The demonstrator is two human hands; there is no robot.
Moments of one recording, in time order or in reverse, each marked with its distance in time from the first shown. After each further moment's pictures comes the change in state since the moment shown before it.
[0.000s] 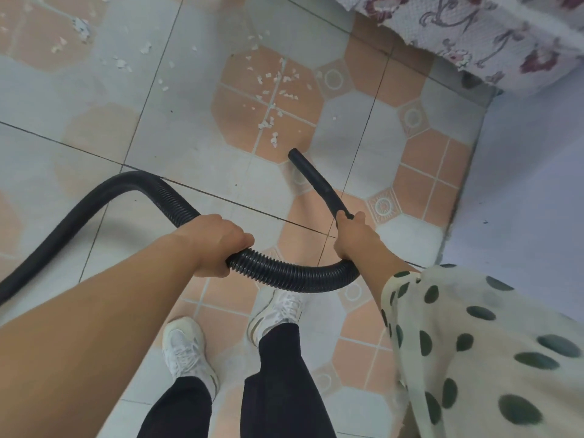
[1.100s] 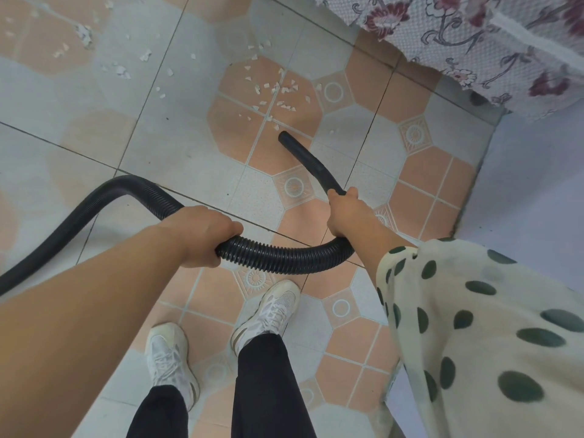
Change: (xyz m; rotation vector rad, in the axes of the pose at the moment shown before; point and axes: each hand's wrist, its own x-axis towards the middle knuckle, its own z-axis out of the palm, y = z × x) left_hand 0.034 -0.004 -0.044 -0.114 0.032 -0.137; right_hand 0.058 0.011 -0.077 -0.109 0.039 -0.133
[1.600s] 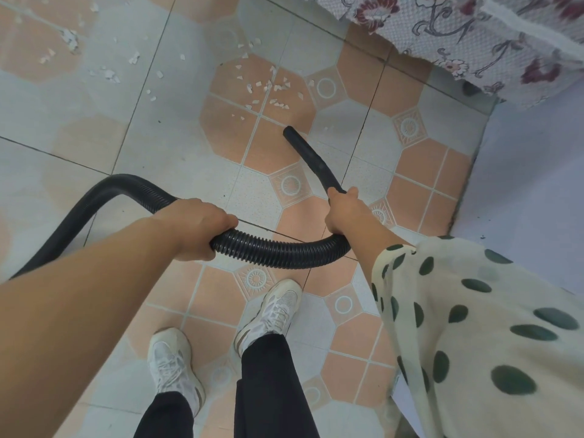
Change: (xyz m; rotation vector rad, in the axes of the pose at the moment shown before) left_hand 0.006 -0.015 0.000 0.026 0.007 0.030; right_hand -0.001 -0.001 0.007 0.154 0.019 0.063
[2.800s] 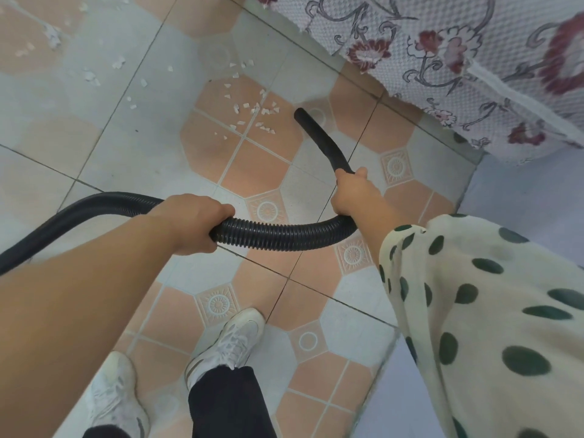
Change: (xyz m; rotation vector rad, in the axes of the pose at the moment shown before) left_hand 0.075 0.019 -0.052 -0.139 0.085 -0.203; right_hand 0.084 0.042 -0.101 -0.099 0.095 -0.052
